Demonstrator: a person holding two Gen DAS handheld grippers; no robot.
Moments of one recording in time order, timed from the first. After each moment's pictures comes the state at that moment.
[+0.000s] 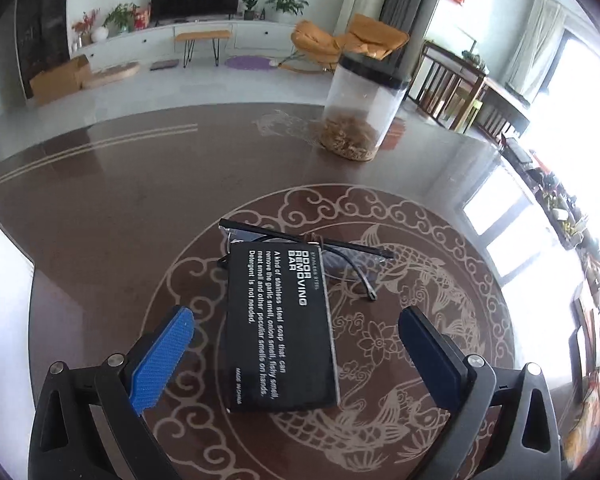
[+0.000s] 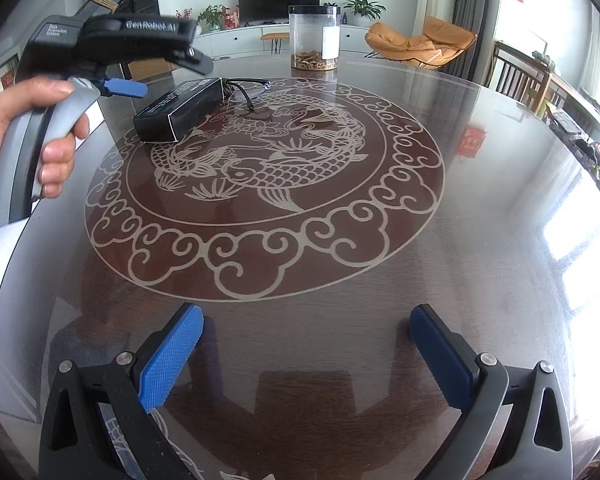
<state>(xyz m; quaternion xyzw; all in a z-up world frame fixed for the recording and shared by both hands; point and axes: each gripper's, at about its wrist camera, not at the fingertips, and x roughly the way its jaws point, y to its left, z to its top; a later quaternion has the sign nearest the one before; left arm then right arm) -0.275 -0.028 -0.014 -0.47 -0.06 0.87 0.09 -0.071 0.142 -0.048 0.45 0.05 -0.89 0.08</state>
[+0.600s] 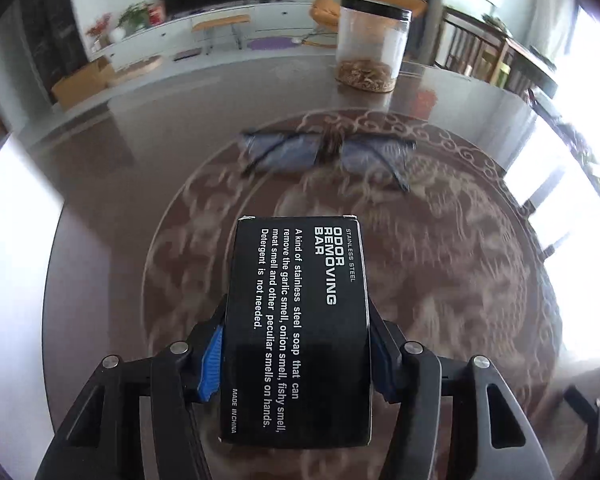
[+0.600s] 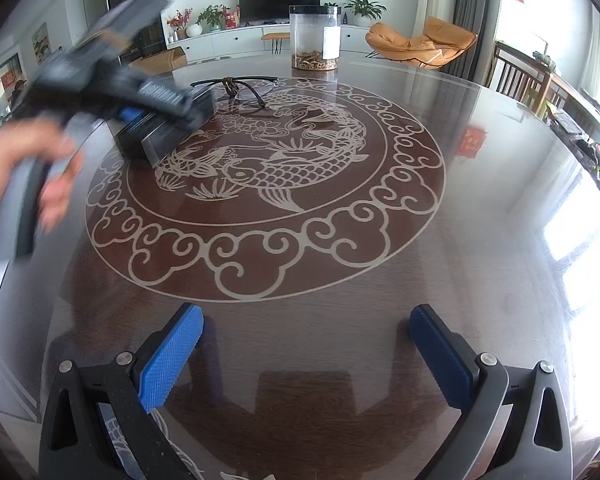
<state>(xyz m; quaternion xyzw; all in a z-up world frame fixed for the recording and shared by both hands) -0.207 -0.014 -0.050 -0.50 -0.01 0.87 0.02 -0.071 0.141 -0.048 0.45 0.05 -0.89 0.08</state>
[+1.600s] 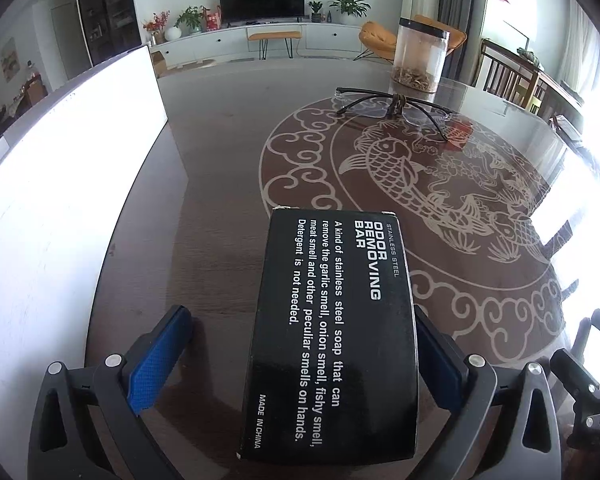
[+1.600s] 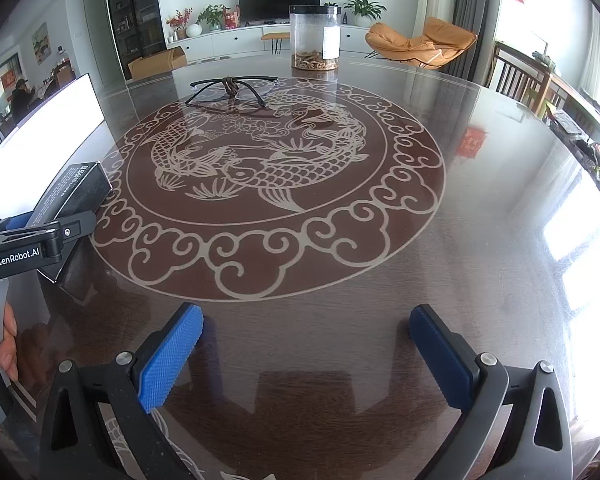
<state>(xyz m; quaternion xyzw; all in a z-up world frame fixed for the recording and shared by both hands) -0.100 -0.063 -0.066 -0.46 -0.02 0.89 -0.05 -0.072 0.141 -0.049 0.45 0.05 -0.89 0.08</state>
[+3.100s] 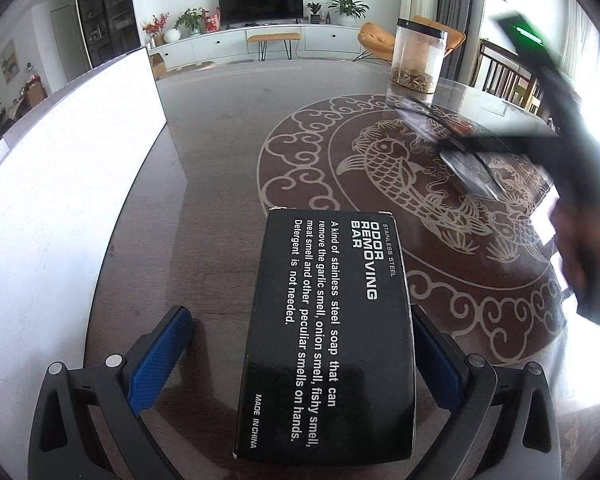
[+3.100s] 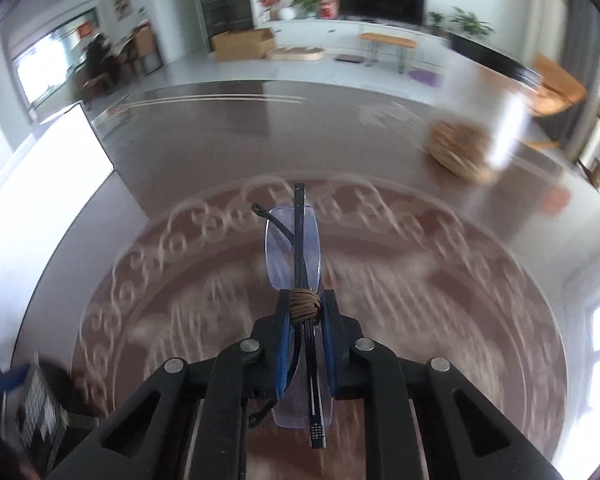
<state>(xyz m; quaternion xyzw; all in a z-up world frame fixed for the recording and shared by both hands) -0.099 -0.061 -0.065 -0.46 -0.02 0.89 -0.05 -0.263 0.063 -0.045 0.45 0.09 -0.86 0.22</state>
